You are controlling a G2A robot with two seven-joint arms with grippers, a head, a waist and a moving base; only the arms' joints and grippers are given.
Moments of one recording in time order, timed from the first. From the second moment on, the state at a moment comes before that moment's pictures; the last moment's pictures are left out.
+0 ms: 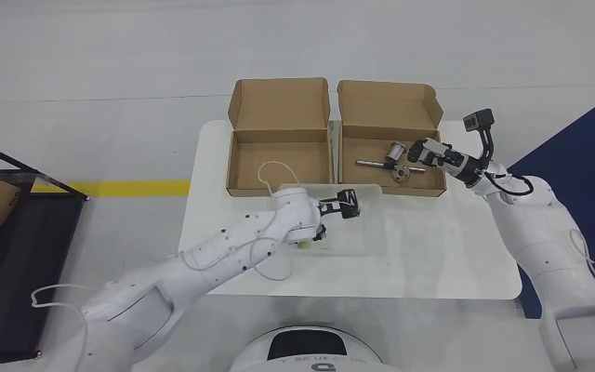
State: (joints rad) left arm 0.79 -1.40 -0.40 -1.32 1.18 -0.36 -1.06; right arm -0.98 -0.89 1.16 -0.95 0.64 -0.74 1.08
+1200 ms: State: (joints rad) left arm 0.75 -1.48 -0.36 -1.11 1.13 -0.57 -1.14; right arm -0.98 -0.89 1.16 -0.95 0.64 -0.74 1.08
